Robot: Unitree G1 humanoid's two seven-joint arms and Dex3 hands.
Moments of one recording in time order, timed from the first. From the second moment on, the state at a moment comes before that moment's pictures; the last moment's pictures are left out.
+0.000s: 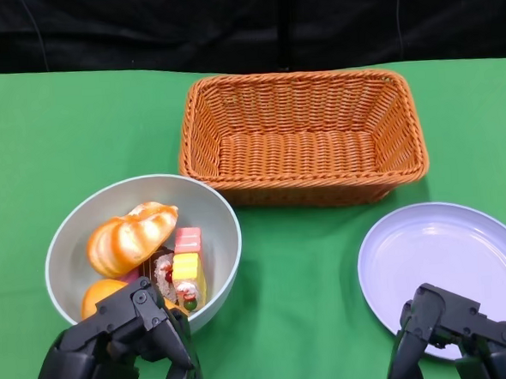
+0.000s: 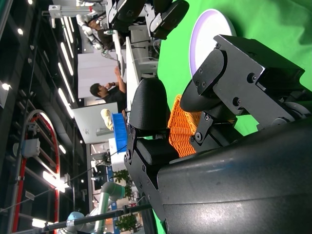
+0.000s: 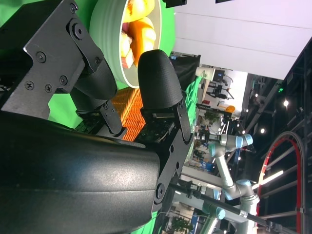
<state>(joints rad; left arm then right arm) 0.44 0.06 -0.08 -0.37 -0.28 -0.41 -0.33 0.51 -0.05 0.28 -0.42 -0.17 -0.48 -0.09</state>
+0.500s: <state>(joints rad) 0.44 0.06 -0.08 -0.37 -0.27 -0.41 -0.33 0.51 -0.05 0.29 -0.42 -0.17 -0.48 -0.09</state>
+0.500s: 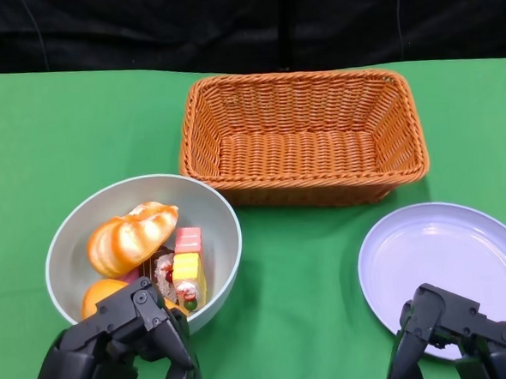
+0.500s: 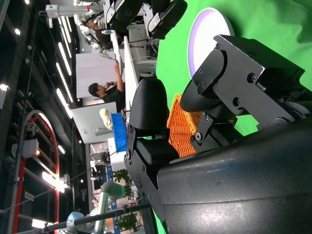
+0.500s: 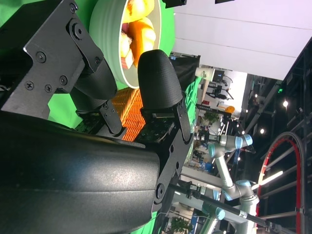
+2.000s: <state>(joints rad) 0.22 0.21 0.20 -0.26 -0.08 -0.49 -0.29 0.52 -0.05 0.29 -0.42 -0.17 -0.48 -0.09</state>
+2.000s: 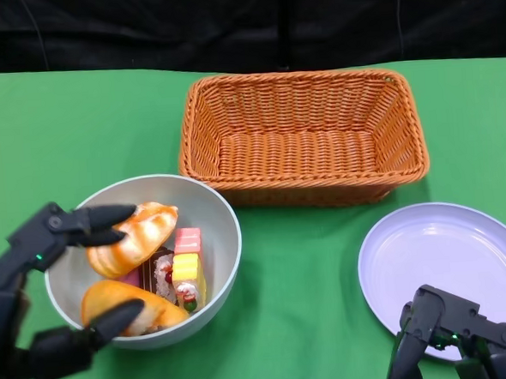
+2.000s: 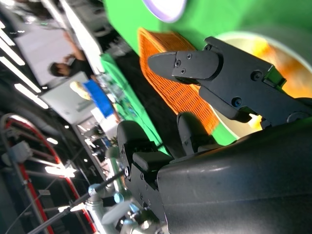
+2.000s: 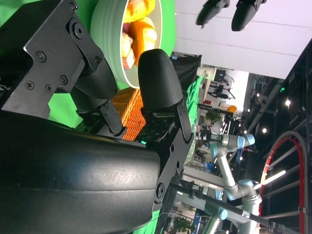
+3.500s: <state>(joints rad) -0.17 0.33 0.30 -0.03 -0.27 0.83 -0.41 0.54 -0.05 0.29 -0.42 -0.17 -0.47 -0.10</state>
